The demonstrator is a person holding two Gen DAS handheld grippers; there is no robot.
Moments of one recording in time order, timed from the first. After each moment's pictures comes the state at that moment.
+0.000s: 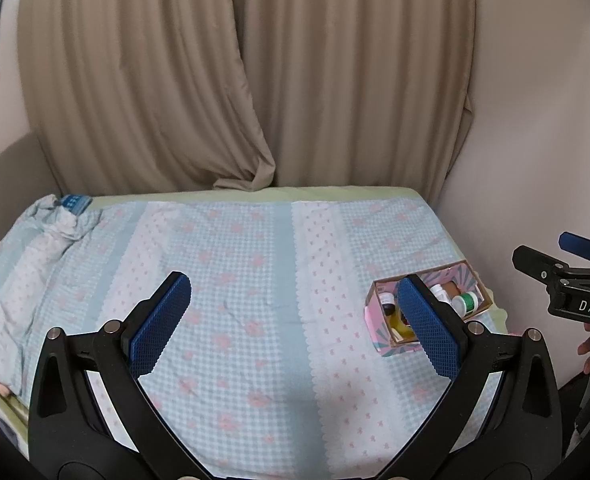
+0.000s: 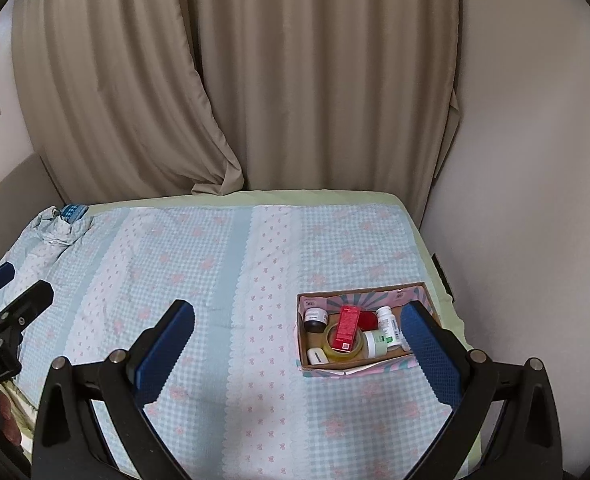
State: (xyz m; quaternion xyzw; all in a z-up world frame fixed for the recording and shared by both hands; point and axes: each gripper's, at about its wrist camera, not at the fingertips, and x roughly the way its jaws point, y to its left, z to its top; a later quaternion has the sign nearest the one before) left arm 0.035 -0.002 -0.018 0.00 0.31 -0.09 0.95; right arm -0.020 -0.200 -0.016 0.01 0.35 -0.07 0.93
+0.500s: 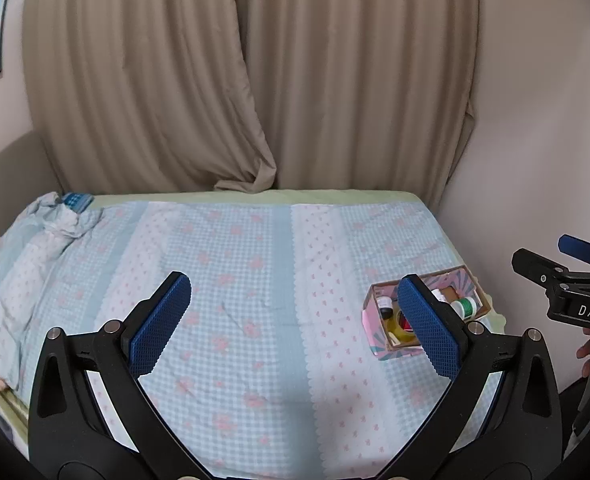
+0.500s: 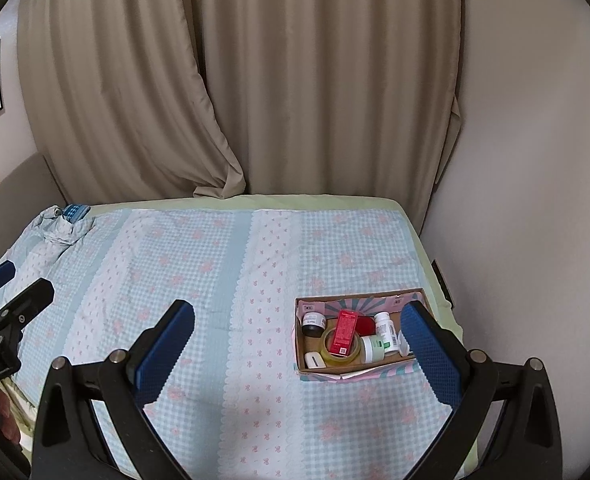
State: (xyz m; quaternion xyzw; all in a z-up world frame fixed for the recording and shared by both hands) left arm 0.035 -0.004 -0.018 -0.01 0.31 -0.09 0.95; right arm -0.022 -0.205 -0.013 0.00 0.34 -0.06 0.94
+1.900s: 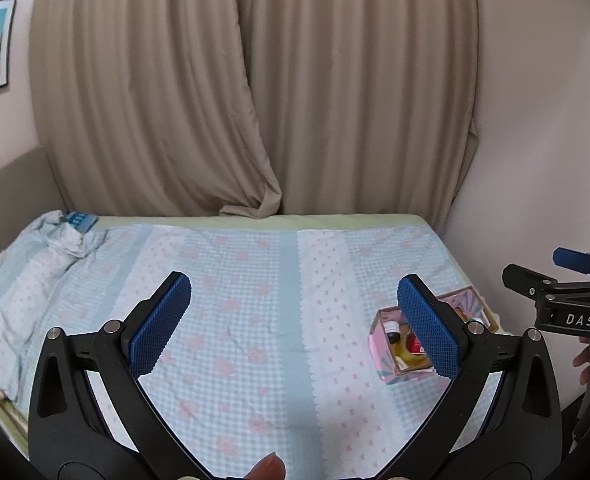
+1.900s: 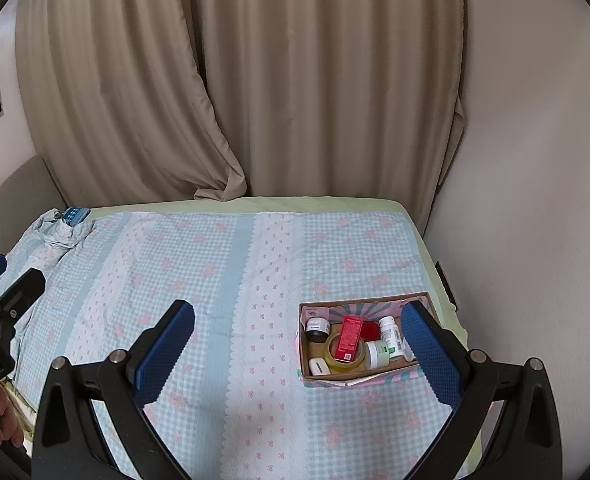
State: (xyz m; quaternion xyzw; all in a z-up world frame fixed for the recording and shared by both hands) left arm 0.041 0.001 -0.016 0.00 0.26 -0.08 0.96; right arm -0.010 -0.205 -0.012 0.00 0.34 -0.06 0.94
